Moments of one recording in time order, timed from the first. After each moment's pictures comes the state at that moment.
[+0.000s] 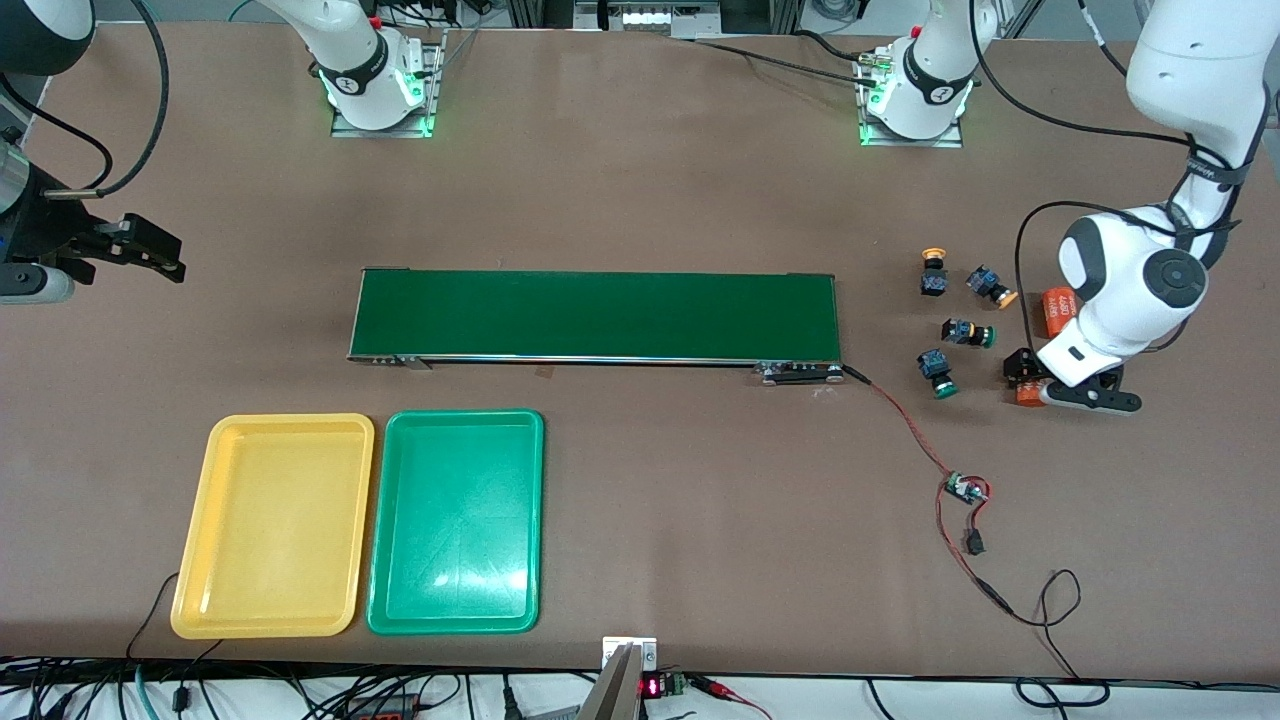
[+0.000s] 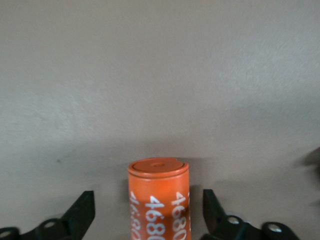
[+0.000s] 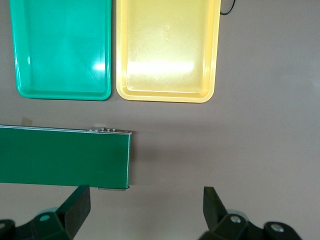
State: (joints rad) left arm 0.13 0.47 0.09 -2.20 0.08 2.79 0.32; right arm 0.21 0.07 -0.20 -1.57 -0.03 1.64 -0.04
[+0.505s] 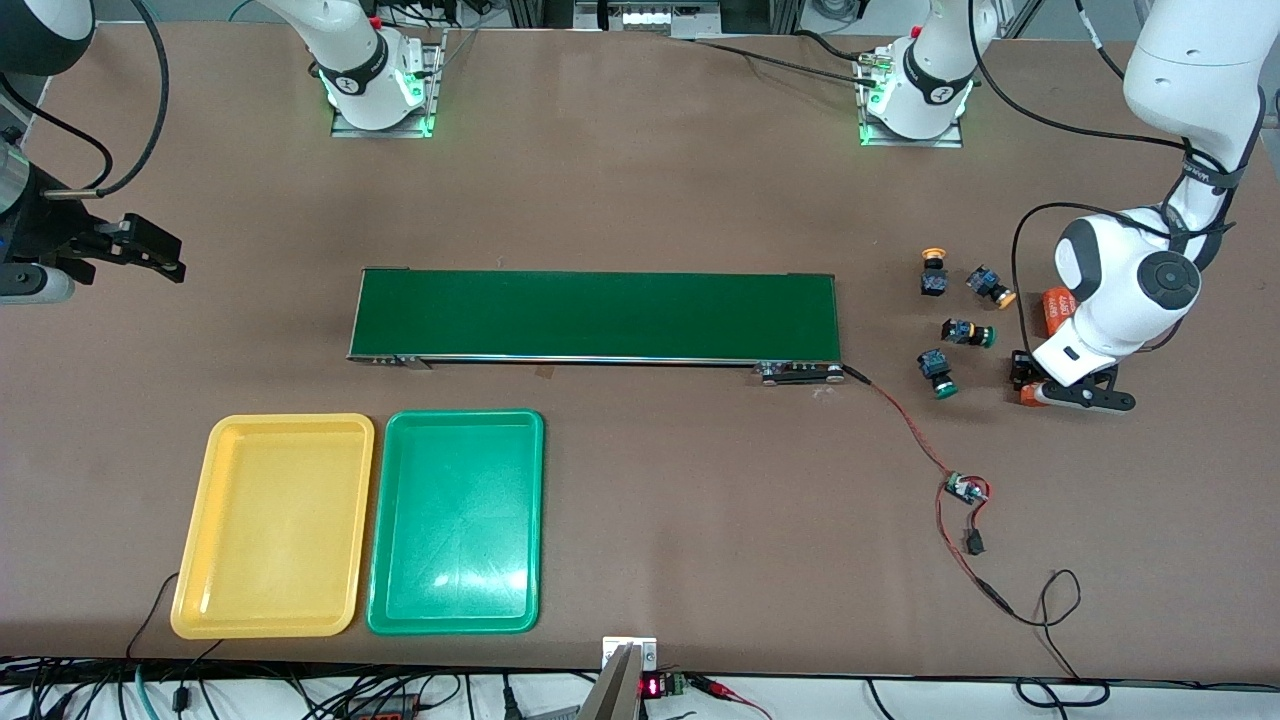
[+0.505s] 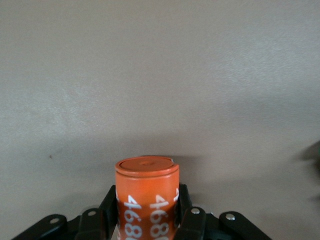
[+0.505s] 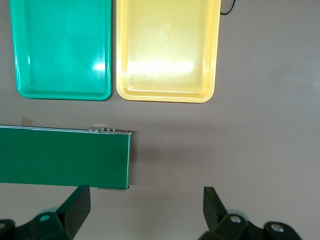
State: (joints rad) left arm 0.14 0.46 0.08 -2.19 0.08 2.73 0.32; right arm 0.21 0.07 -0.20 -1.57 -0.03 1.64 -0.04
